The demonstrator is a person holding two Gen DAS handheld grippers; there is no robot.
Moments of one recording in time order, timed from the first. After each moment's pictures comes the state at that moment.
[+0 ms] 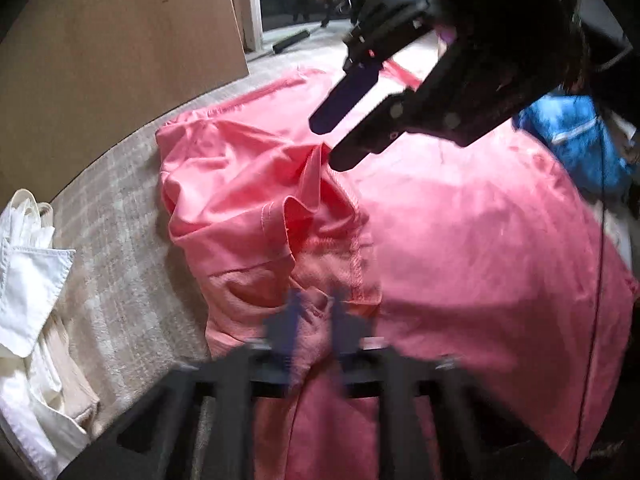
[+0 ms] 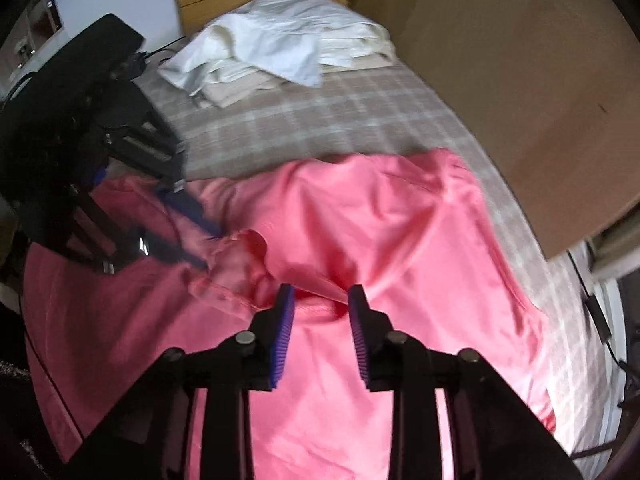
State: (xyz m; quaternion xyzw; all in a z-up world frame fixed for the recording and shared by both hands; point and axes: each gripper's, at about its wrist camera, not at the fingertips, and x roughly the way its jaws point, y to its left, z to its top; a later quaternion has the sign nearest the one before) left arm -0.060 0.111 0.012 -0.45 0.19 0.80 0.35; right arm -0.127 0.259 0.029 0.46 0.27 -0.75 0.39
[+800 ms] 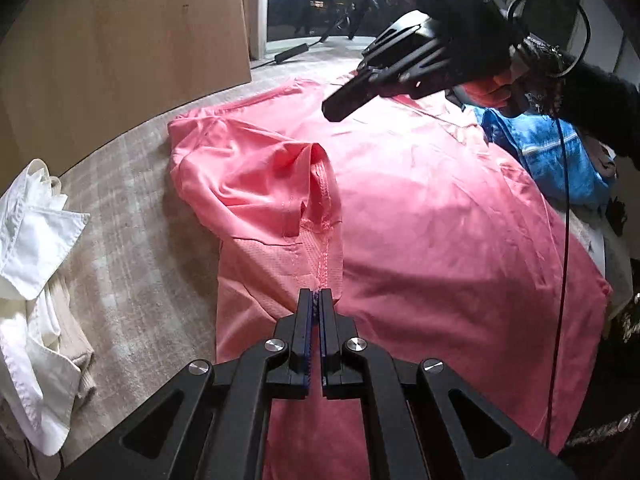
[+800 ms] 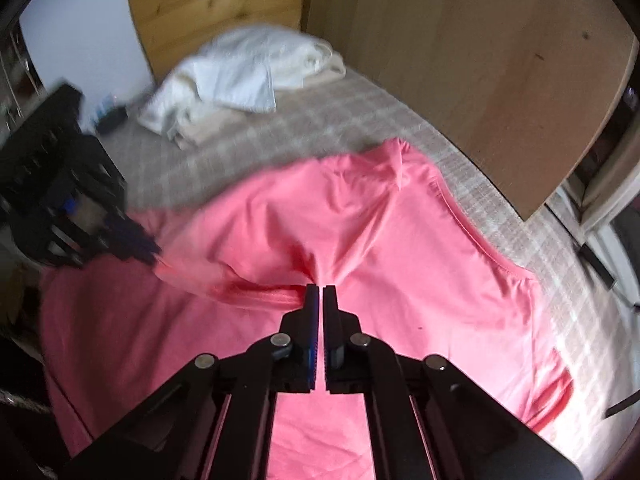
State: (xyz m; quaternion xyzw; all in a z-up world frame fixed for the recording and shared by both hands) left arm -0.035 0.087 0.025 -0.45 0.16 0.79 0.37; right arm -0.127 0.290 0.035 0.47 0.20 -0.78 0.37
